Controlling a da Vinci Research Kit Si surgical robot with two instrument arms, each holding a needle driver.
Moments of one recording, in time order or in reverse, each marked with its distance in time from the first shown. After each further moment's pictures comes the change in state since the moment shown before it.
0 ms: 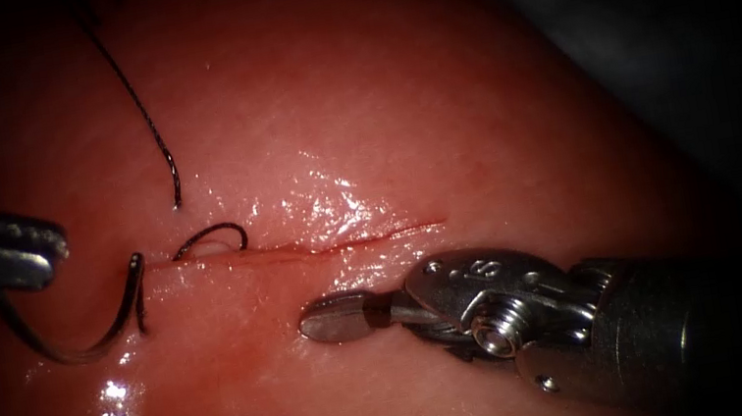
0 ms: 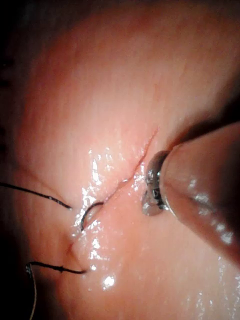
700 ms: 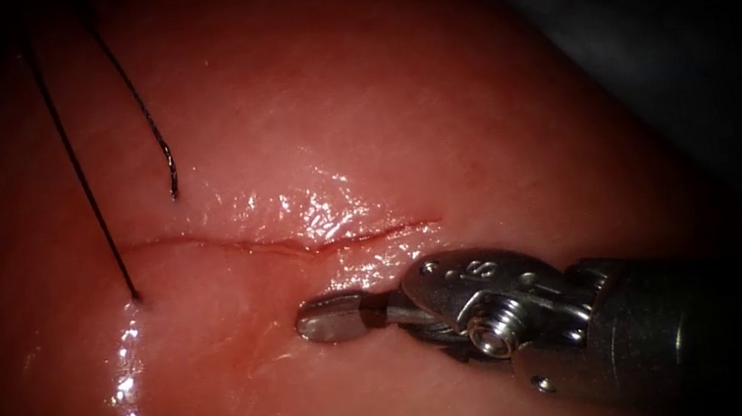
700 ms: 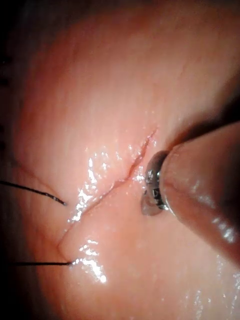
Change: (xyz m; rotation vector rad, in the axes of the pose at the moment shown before) right arm -0.001 0.000 0.000 0.000 0.003 -0.007; left arm 0.009 0.004 -0.004 0.059 0.280 0.586
